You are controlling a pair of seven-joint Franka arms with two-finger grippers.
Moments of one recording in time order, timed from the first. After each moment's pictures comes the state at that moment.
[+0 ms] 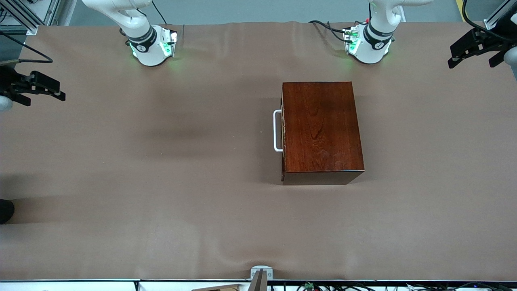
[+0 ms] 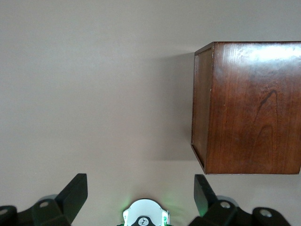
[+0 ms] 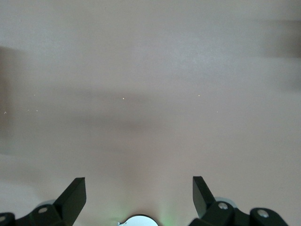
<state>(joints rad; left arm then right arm) -0.04 -0.10 -0.04 -1.47 0.00 1.32 -0.08 0.04 0.01 -0.09 -1.51 0.05 1.41 -0.16</state>
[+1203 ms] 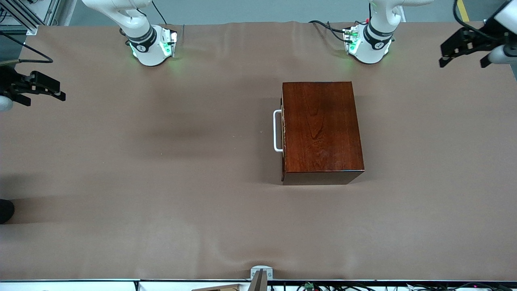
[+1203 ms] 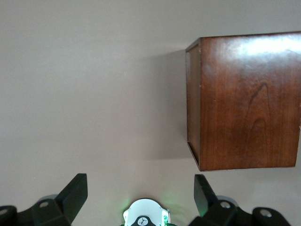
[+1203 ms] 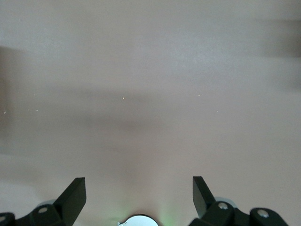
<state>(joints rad) -0.05 -0.10 -0.10 -1.47 0.00 1.32 -0.08 0.04 0.01 -0.09 -1.51 0.05 1.41 -0.16</state>
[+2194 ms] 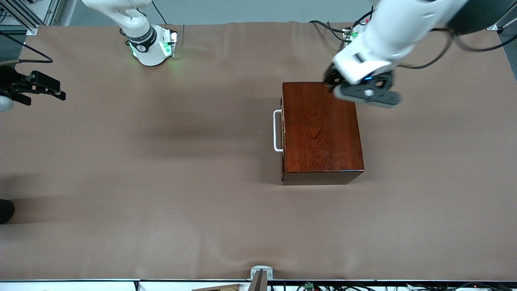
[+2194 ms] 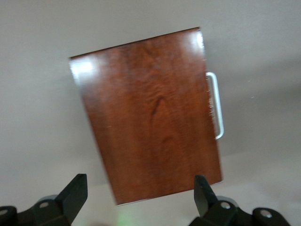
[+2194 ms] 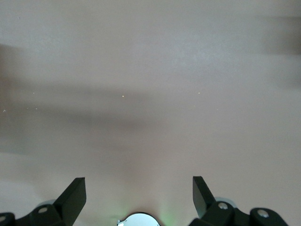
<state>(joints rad) -0.17 0.20 -0.43 -1.38 0.00 1.50 -0.39 0.04 0.01 -0.09 -1.51 0.05 1.40 -0.16</state>
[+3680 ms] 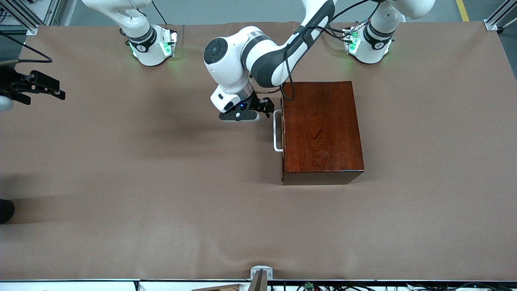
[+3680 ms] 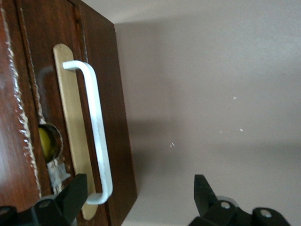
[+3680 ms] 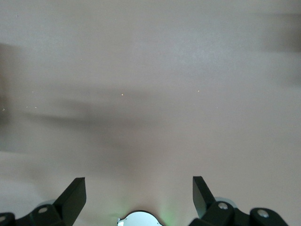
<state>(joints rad) -1.01 0.70 0.08 -1.20 0.14 1.72 -0.85 0.04 0.01 -0.10 -1.51 0.05 1.40 -0.16</state>
